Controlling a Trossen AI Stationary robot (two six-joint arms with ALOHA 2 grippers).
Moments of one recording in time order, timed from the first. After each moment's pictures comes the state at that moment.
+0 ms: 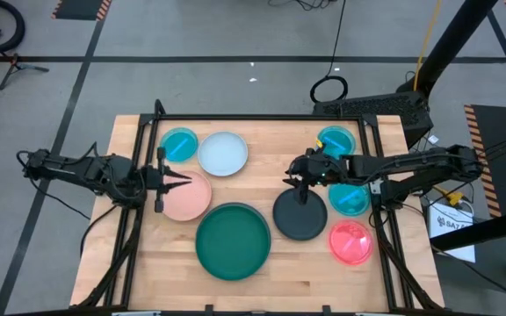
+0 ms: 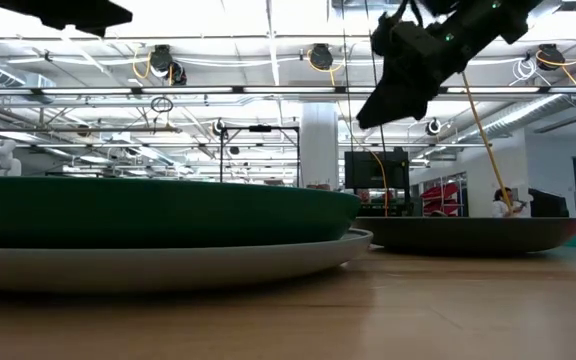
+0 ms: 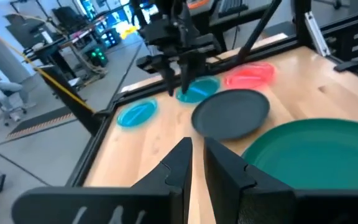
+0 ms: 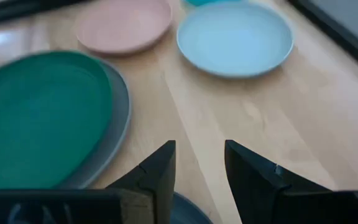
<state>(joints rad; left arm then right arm) -0.19 0.46 0.54 -0.29 -0.23 0.30 -0.04 1.24 0.74 -0.16 0.15 0.25</state>
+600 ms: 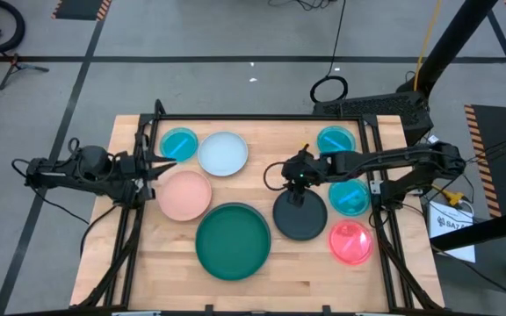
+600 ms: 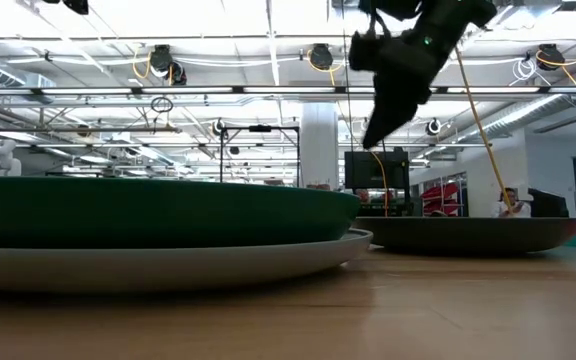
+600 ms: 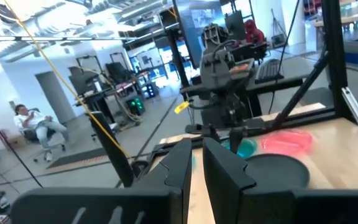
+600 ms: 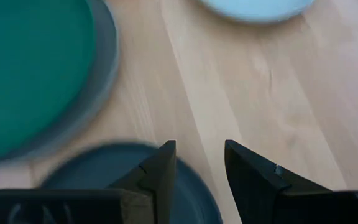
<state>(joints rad) -0.12 0.31 0.55 -0.15 -0.24 0.35 -0.04 1.44 0.98 -0.54 0.13 0.19</state>
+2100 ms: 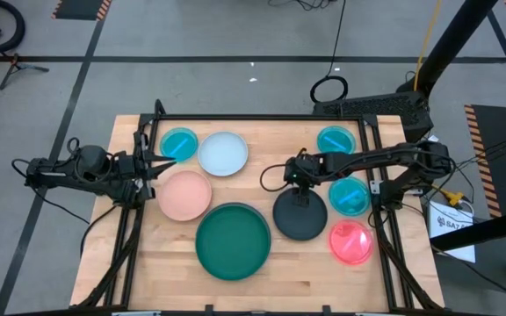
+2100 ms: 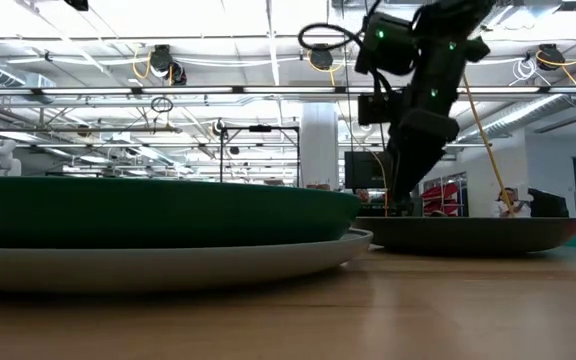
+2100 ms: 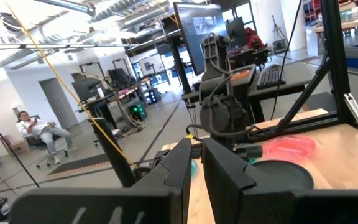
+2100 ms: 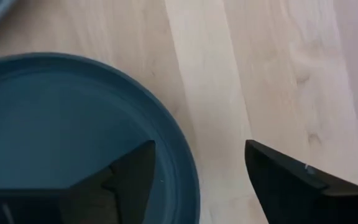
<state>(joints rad) -0.12 0.31 0.55 -0.13 -0.24 0.37 -0.11 1.54 0.90 -0.56 0.08 0.09</state>
